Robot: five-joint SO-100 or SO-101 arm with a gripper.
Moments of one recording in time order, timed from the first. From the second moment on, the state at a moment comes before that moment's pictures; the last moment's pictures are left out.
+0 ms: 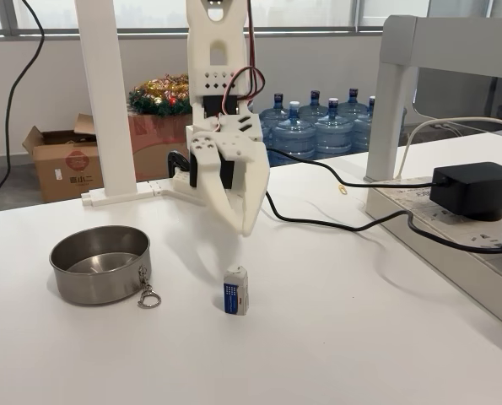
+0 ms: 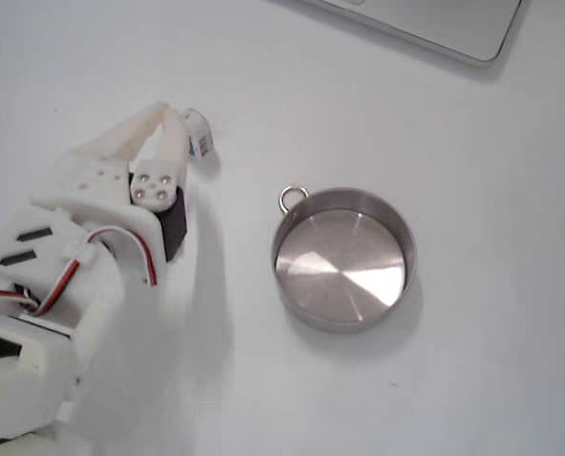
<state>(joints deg) 15.0 107.8 180.4 -47.9 84.6</state>
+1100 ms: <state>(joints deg) 16.6 107.6 180.4 -48.5 87.3</state>
